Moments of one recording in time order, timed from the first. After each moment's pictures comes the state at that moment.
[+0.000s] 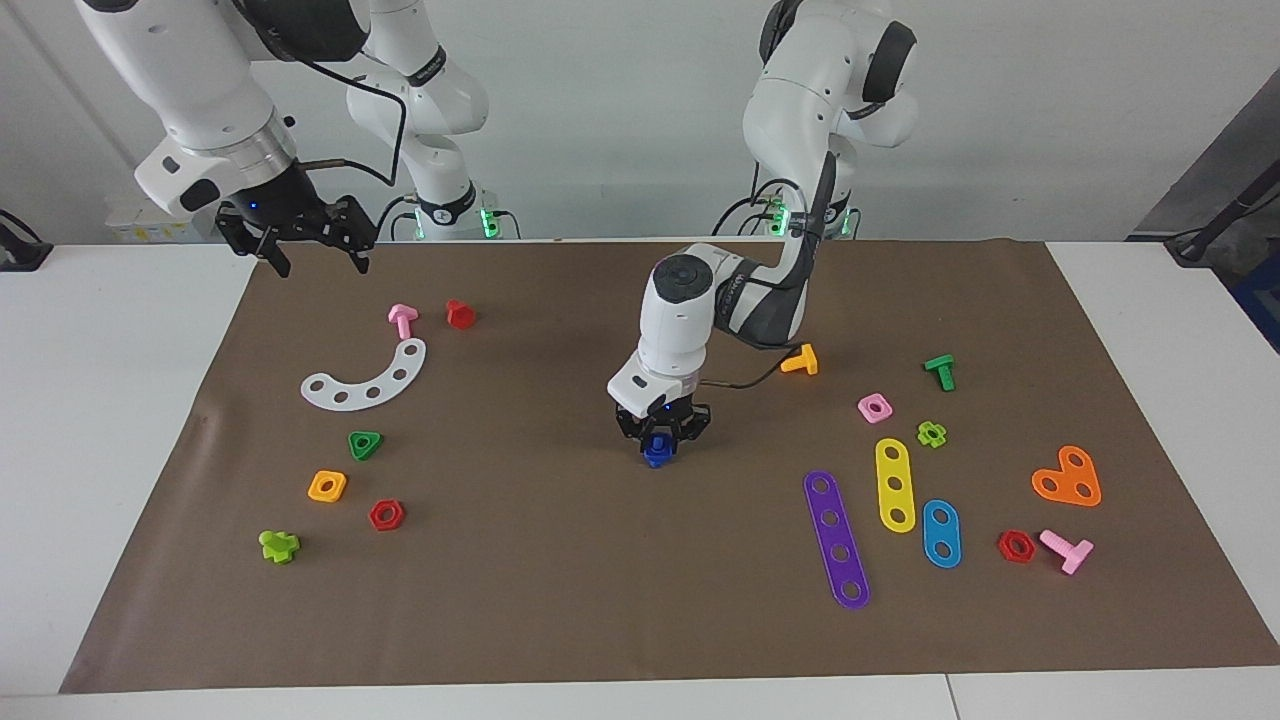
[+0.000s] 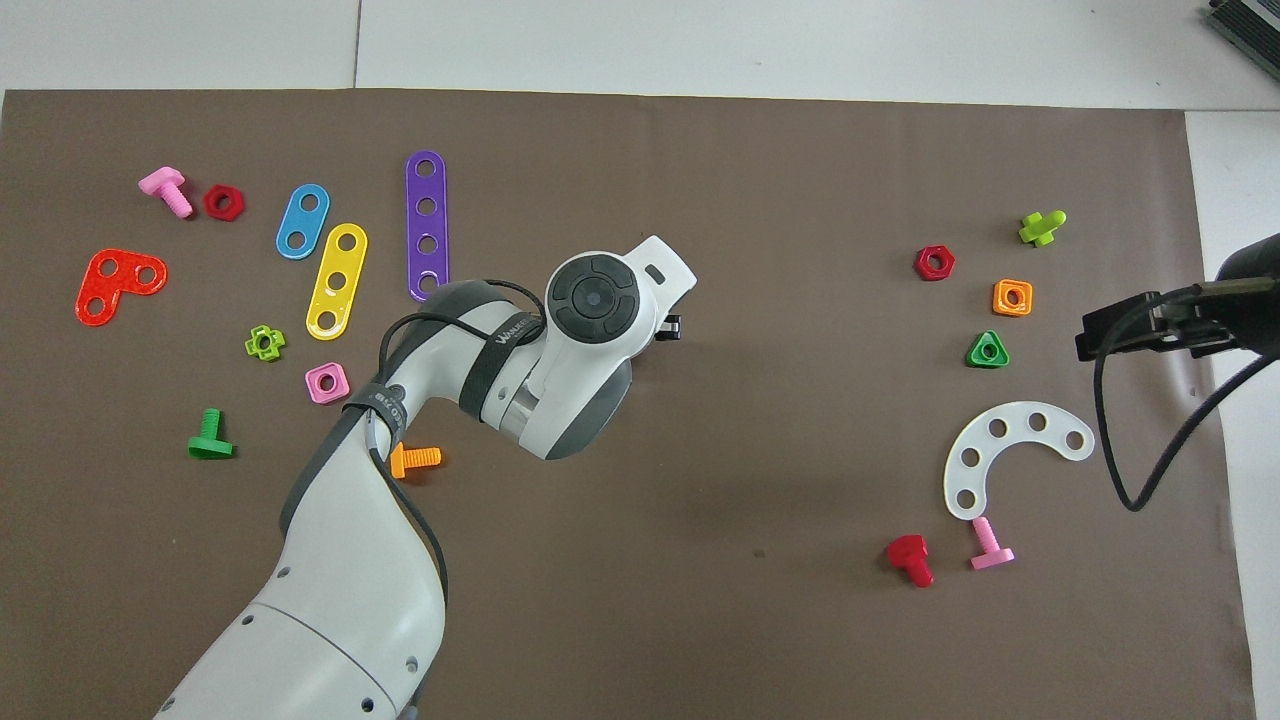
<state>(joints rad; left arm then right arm) -0.65 0.57 0.00 -1.59 0.03 2.29 -0.55 -0.03 0.01 0.04 -1.56 0.02 1.49 0.00</state>
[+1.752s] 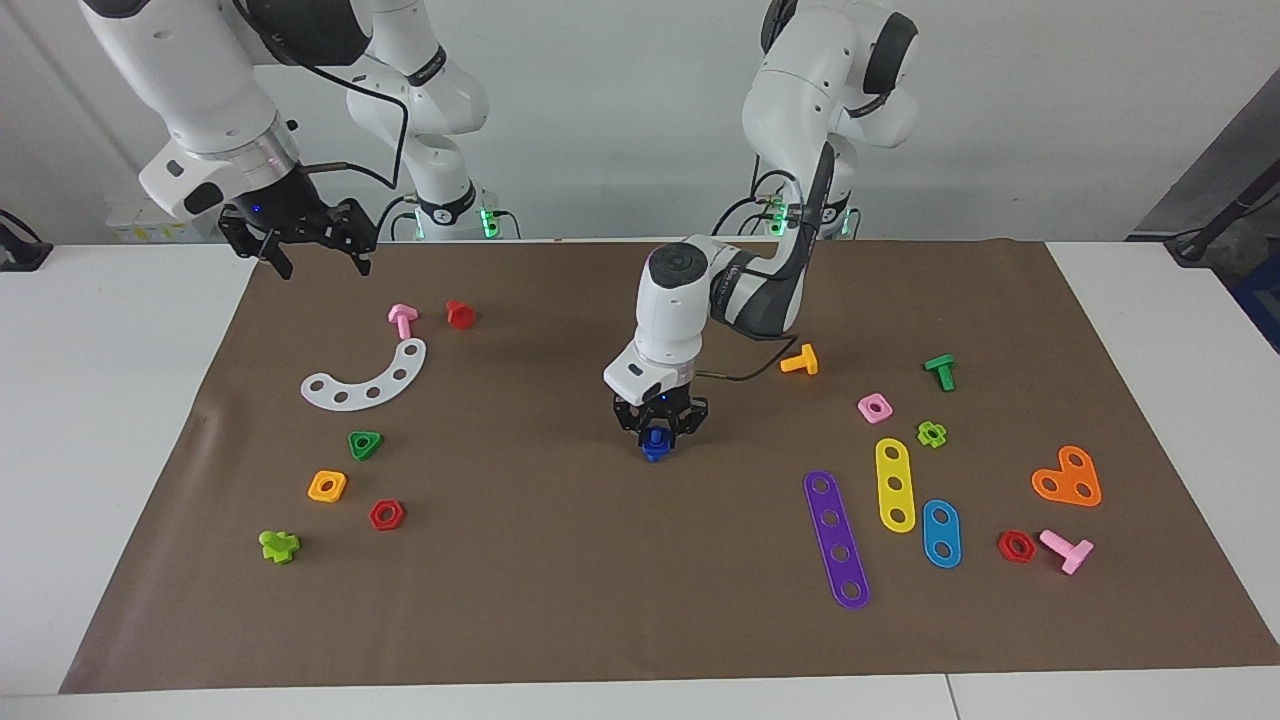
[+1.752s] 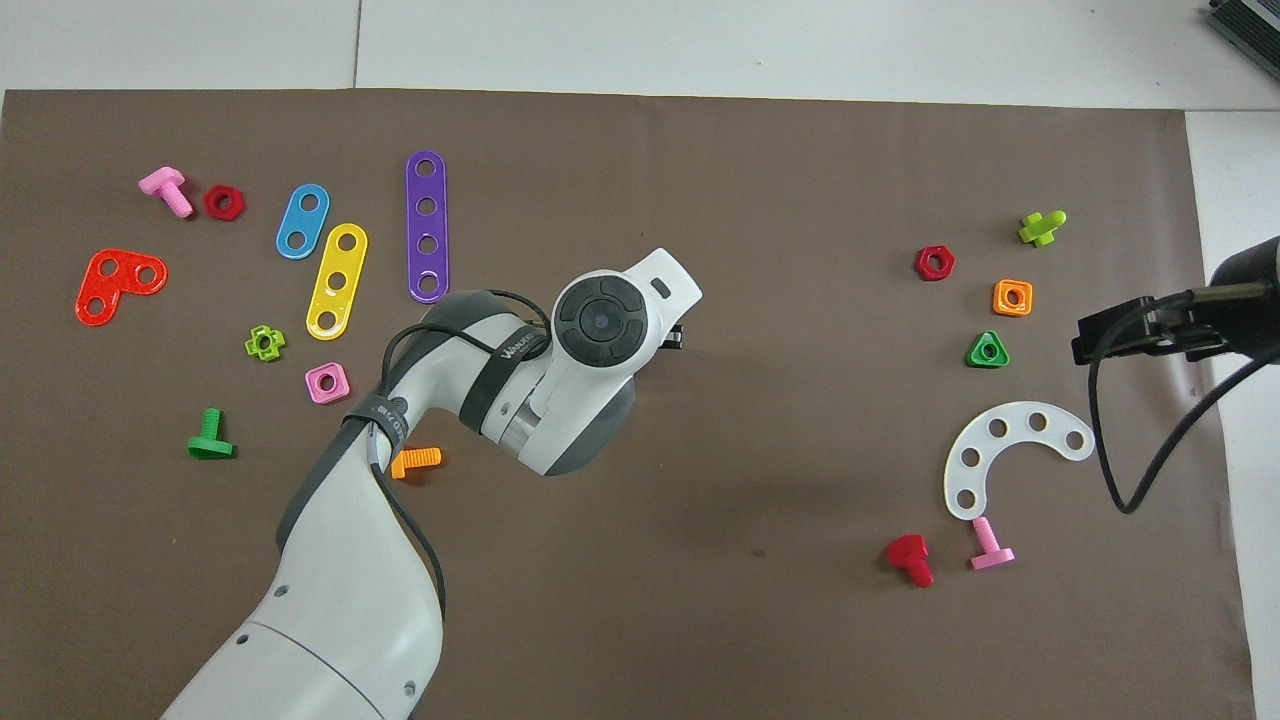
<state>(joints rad) -0.66 0.54 0.00 -1.66 0.06 2.37 -0.56 -0.03 0.00 0.04 -1.58 0.02 1.50 0.00</state>
